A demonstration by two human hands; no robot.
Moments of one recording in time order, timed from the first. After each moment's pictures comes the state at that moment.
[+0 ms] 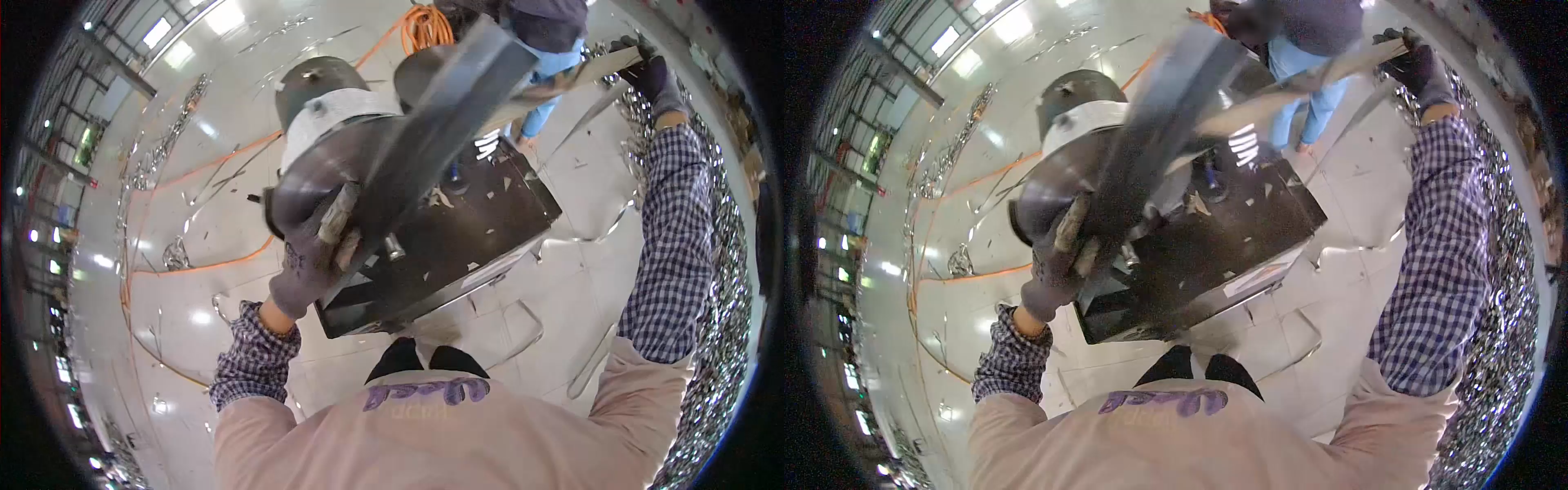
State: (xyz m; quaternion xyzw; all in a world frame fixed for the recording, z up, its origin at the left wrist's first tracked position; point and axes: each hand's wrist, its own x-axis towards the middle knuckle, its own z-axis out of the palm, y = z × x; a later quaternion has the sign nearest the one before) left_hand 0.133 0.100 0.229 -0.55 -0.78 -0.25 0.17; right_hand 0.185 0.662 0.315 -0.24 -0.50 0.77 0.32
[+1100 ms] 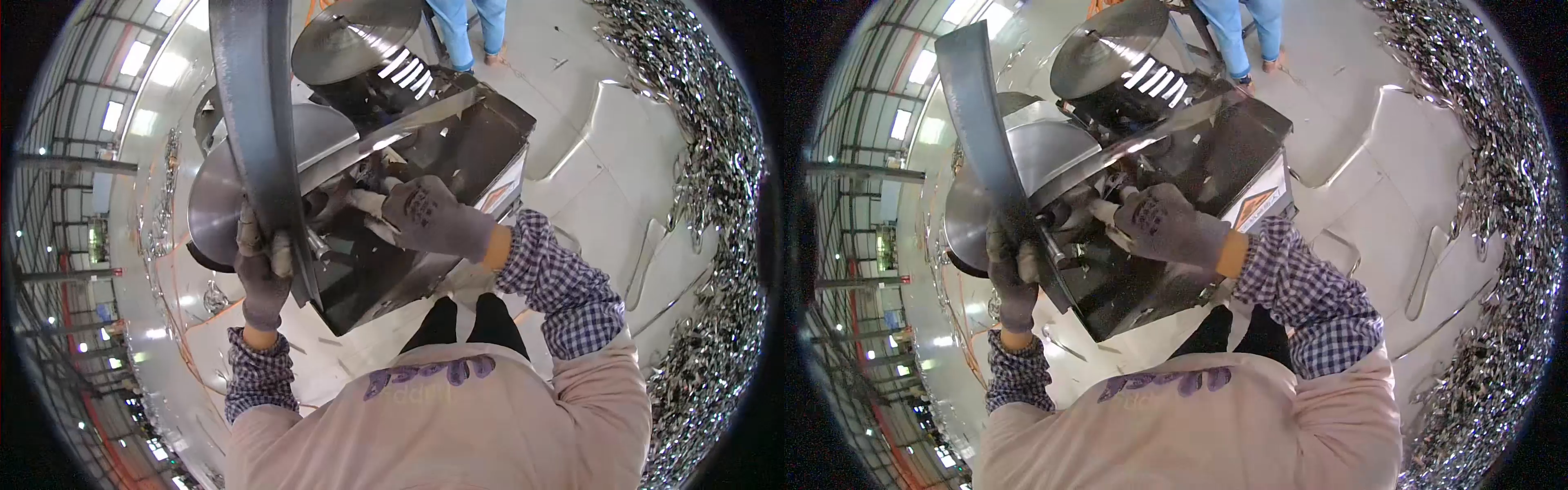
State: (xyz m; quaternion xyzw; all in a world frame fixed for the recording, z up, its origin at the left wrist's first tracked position) left_hand 0.117 0.099 0.192 -0.47 -0.79 -0.39 0.04; right_hand 0.243 0.324 0.124 0.09 -0.94 0.16 0.30
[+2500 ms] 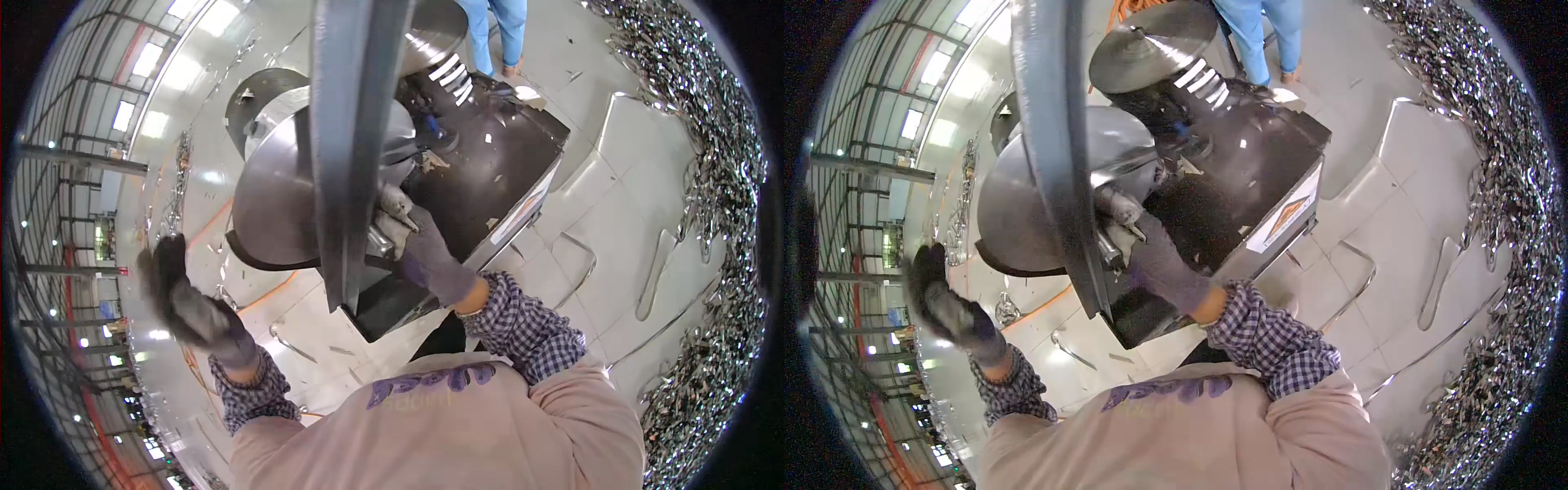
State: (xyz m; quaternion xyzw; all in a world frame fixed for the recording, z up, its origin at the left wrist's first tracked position) left_hand 0.115 0.045 0.284 -0.42 -0.77 -0.37 0.31; right_hand 0.193 0.229 0.115 0.11 -0.11 0.98 0.14
